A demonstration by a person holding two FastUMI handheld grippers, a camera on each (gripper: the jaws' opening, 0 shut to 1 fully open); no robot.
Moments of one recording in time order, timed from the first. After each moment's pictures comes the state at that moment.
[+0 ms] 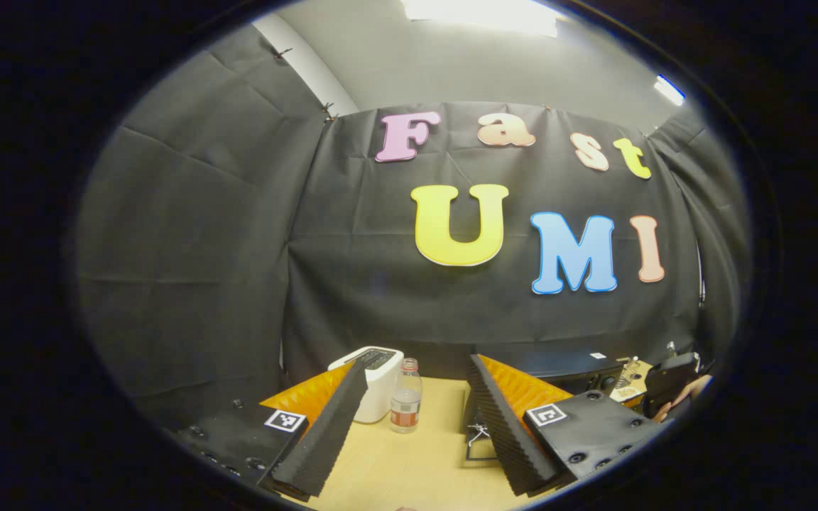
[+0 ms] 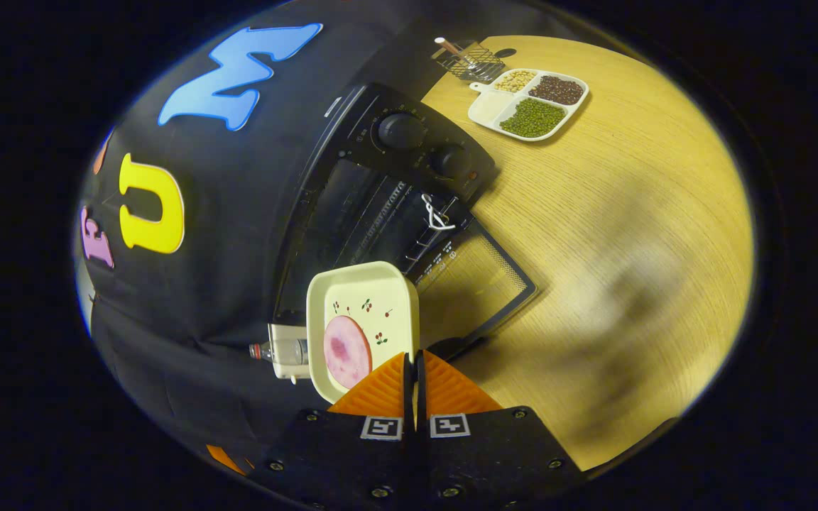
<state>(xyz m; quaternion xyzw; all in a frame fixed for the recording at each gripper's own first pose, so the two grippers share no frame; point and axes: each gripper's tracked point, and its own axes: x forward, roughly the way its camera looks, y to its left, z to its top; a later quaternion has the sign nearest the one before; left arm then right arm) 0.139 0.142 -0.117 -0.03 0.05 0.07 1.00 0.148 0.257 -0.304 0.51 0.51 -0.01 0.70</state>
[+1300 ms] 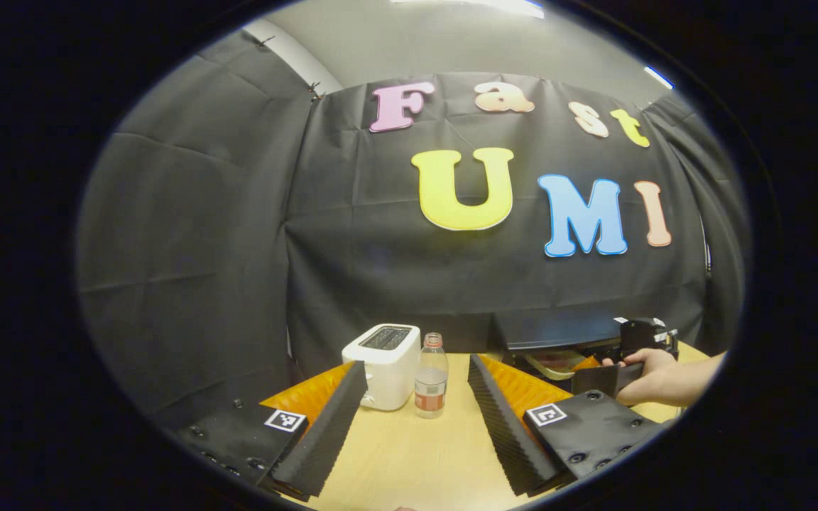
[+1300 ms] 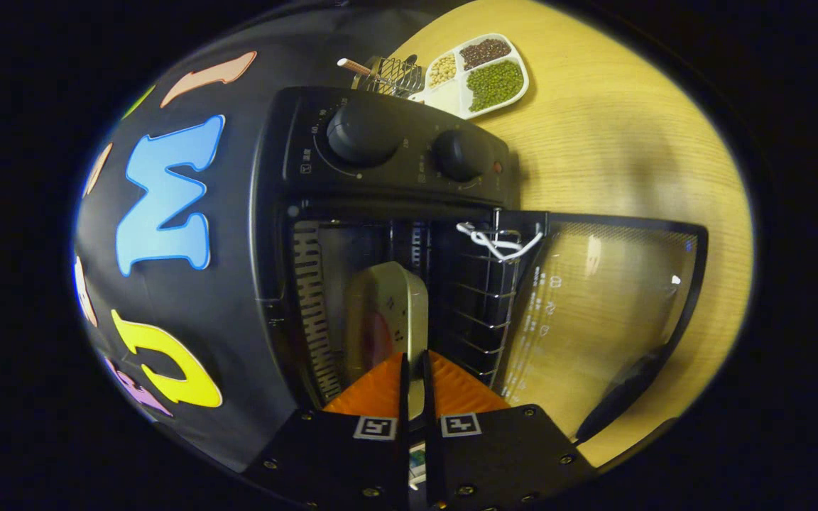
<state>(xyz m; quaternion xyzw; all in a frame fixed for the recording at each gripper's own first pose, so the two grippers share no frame) 0.157 0.180 -0.158 0.00 0.11 0.06 0.99 0.291 0.300 -0.321 0.71 0.31 -0.14 0.62</state>
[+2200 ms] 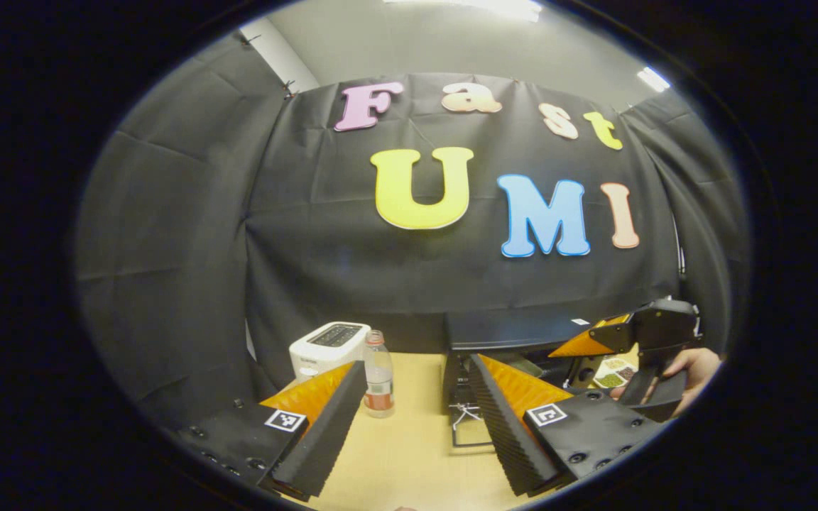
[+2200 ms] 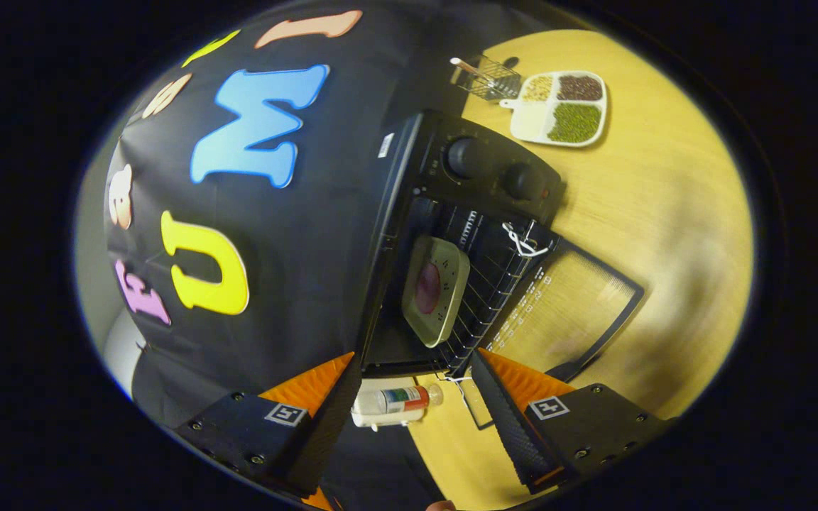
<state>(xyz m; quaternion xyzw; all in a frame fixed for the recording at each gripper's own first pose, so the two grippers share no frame) 0.164 0.097 -0.169 -0.02 0.11 -0.01 0.99 0.196 0.269 -0.253 0.56 0.37 0.04 0.74</state>
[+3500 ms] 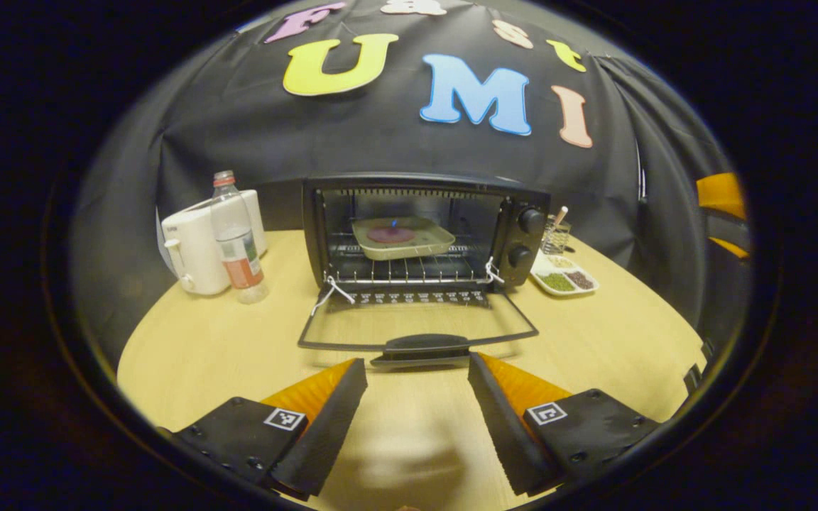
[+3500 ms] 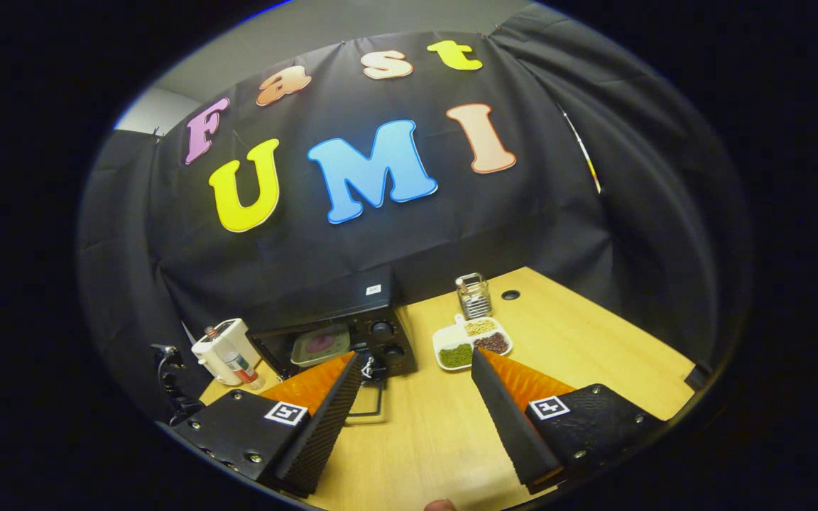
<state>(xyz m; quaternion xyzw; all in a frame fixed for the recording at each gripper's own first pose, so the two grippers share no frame) 0.139 -0.078 -0.376 -0.03 0.34 -0.12 0.93 0.094 0.035 -0.171 0.14 0.22 -0.02 0.97</state>
